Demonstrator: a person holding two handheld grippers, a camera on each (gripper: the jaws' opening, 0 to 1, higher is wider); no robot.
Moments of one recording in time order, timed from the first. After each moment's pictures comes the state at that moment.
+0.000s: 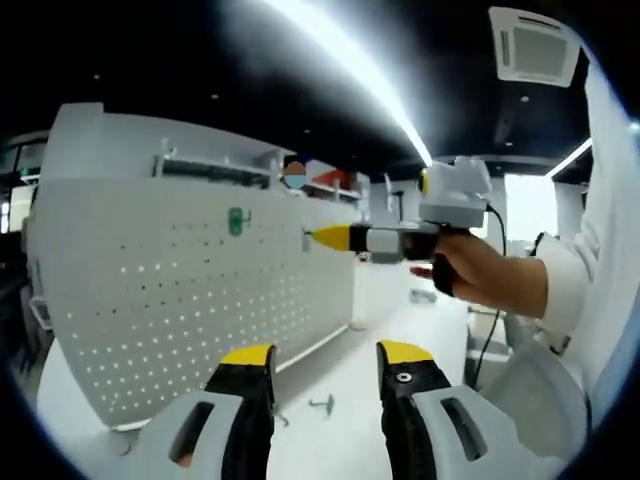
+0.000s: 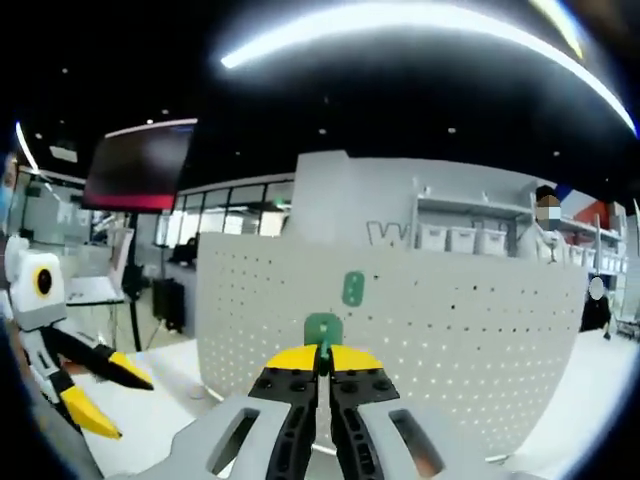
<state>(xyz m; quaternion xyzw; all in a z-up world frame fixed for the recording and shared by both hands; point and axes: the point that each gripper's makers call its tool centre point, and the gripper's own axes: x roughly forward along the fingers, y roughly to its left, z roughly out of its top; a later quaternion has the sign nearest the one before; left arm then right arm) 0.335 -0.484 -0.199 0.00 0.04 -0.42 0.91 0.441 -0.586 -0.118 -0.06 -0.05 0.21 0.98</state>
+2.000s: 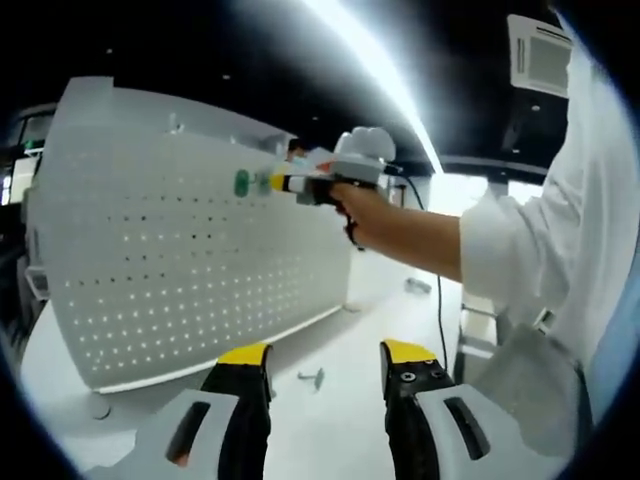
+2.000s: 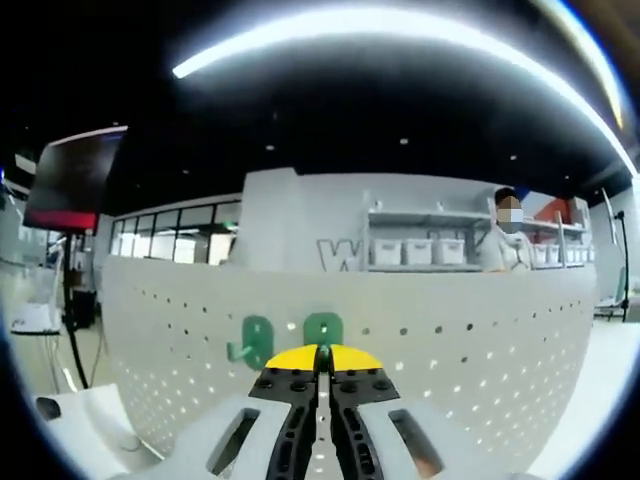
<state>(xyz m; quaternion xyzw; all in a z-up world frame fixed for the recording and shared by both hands) 0.332 -0.477 -0.235 -0.03 0.07 -0.42 0.90 0.559 -0.607 -0.095 -0.02 -0.08 0.11 0.99</state>
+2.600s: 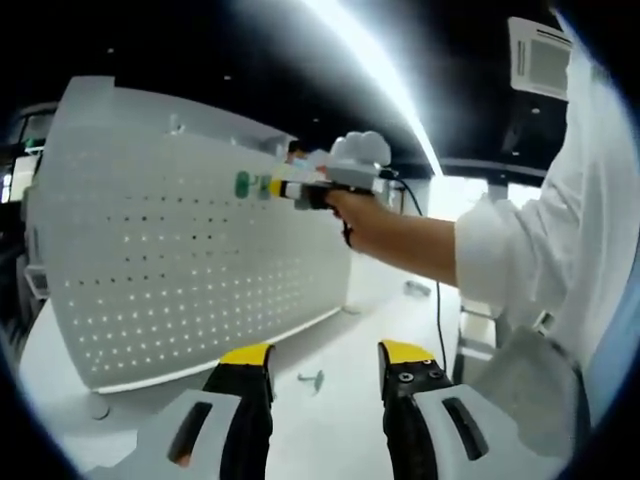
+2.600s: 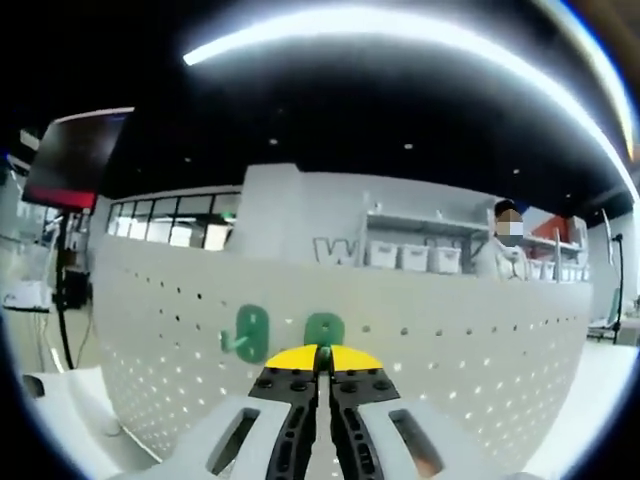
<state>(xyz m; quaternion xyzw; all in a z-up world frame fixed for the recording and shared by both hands) 0.333 -0.476 -0.234 -0.03 0.07 -0.42 0.90 0.569 -0.607 -0.101 -0.07 -0.09 0.09 0.99</state>
